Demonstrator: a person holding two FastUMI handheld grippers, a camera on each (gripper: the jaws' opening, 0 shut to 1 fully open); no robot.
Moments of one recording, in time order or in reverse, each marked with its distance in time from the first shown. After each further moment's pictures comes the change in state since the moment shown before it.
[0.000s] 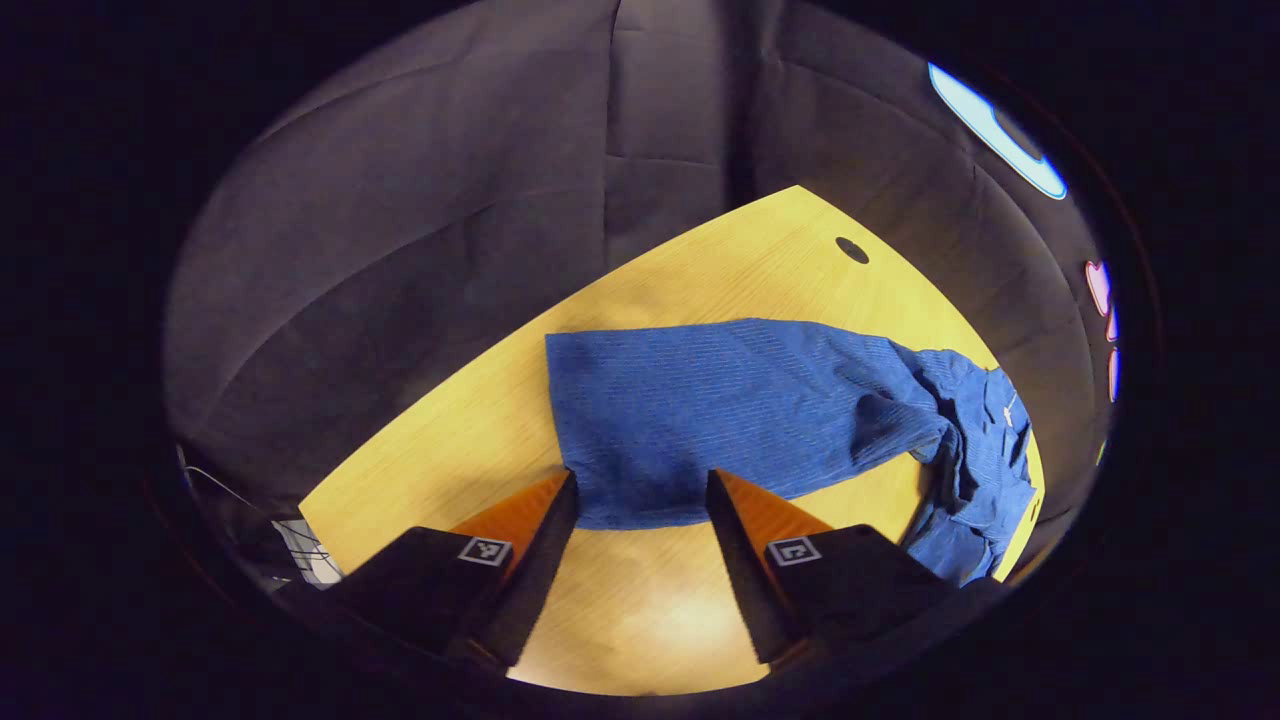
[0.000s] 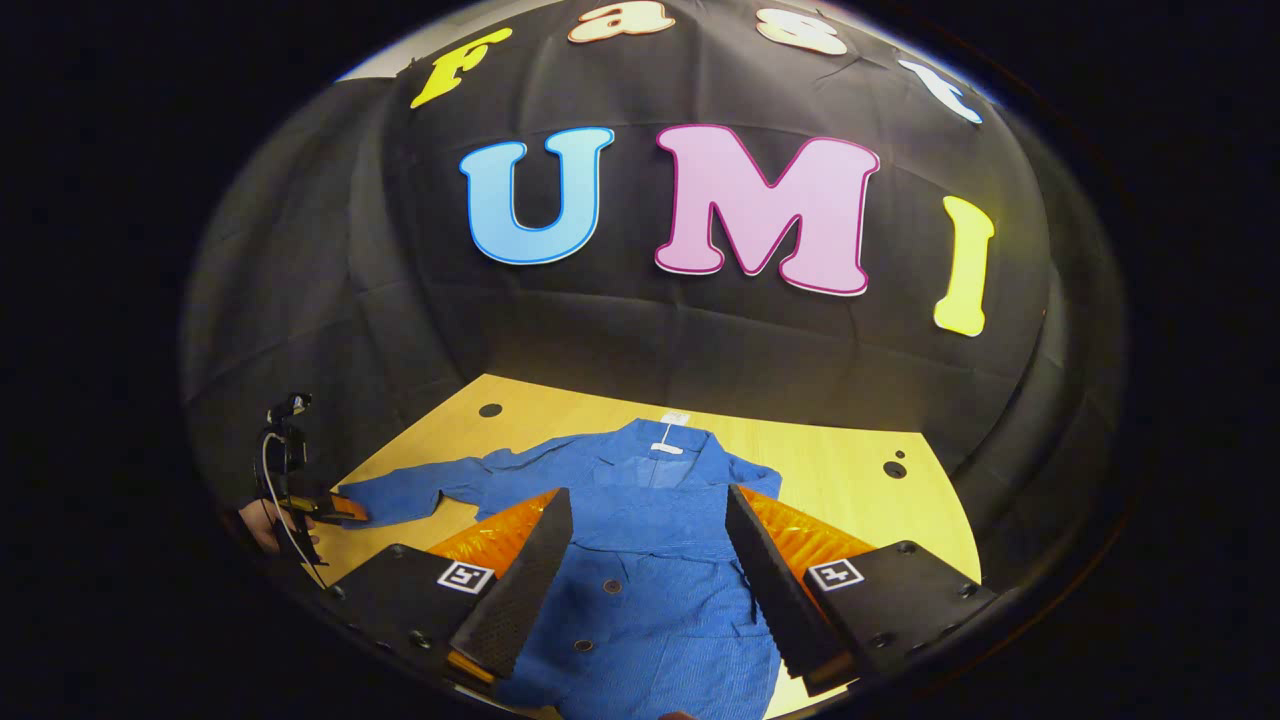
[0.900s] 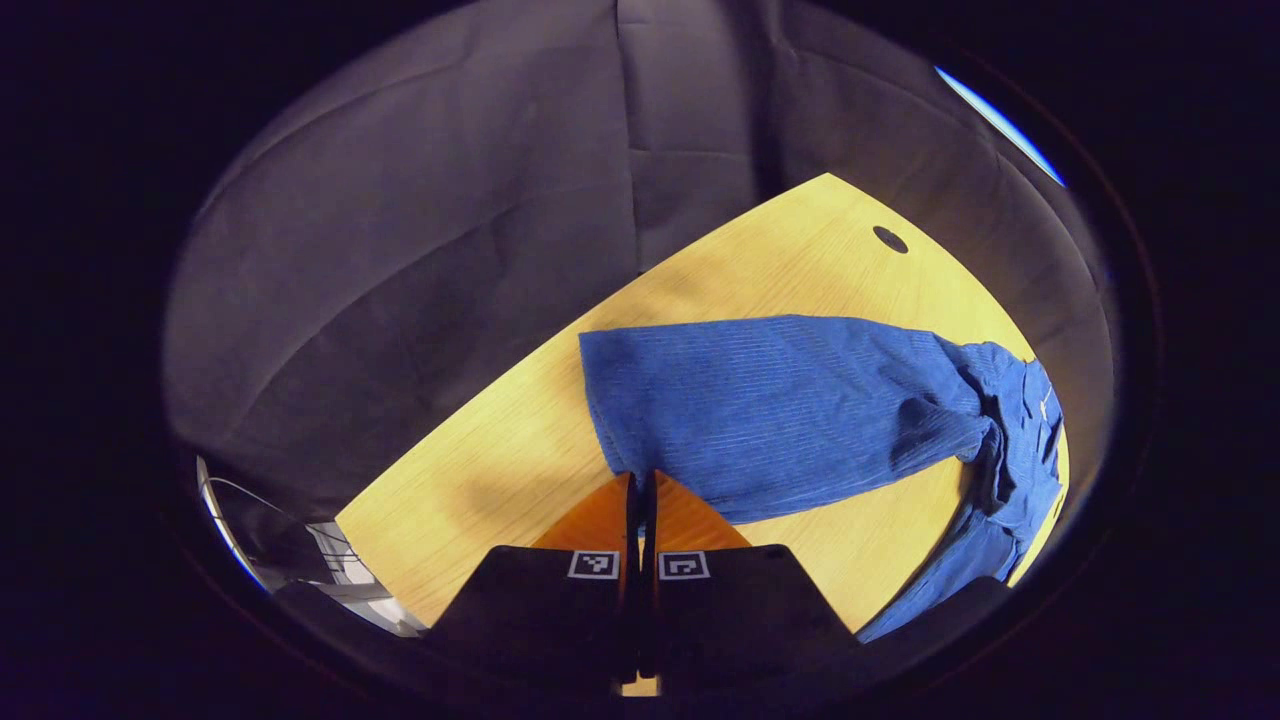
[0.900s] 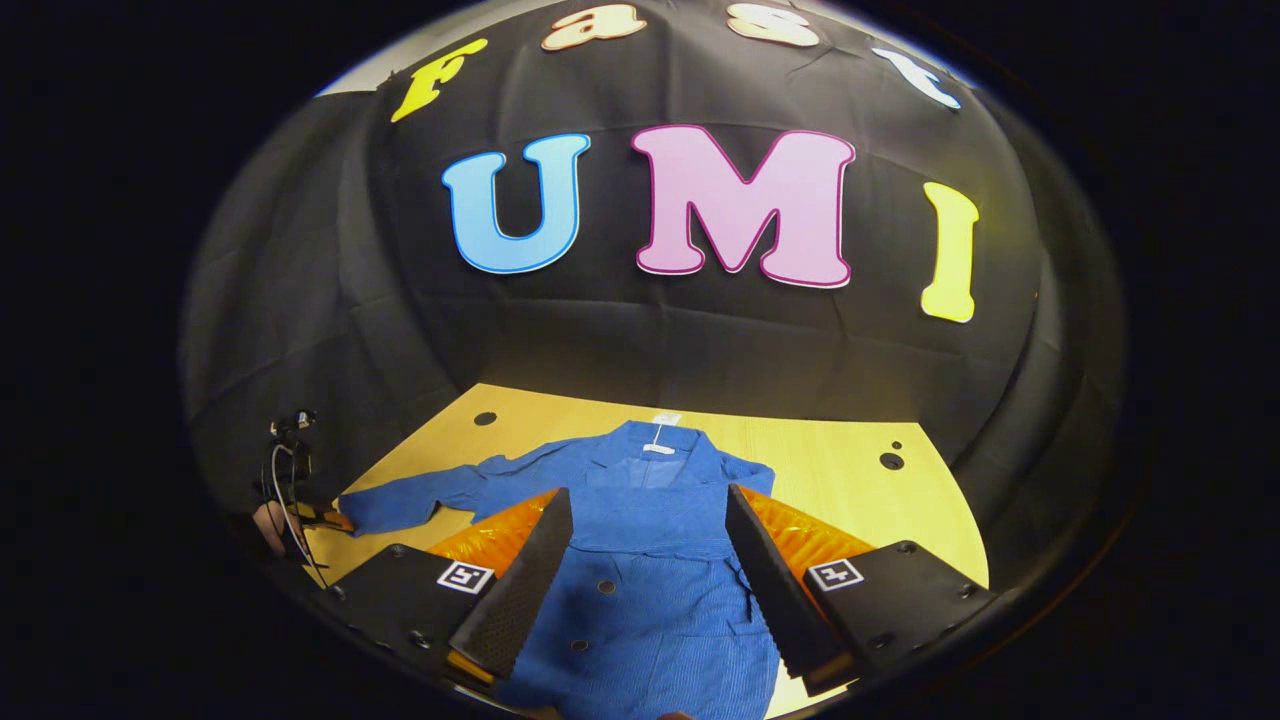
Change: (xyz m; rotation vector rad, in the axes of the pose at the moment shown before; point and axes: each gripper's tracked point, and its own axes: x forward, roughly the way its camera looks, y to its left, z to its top) left arm 0.004 0.008 0.000 0.020 0.032 0.059; right arm -0.003 -0.018 -0.004 0.059 0.006 0.000
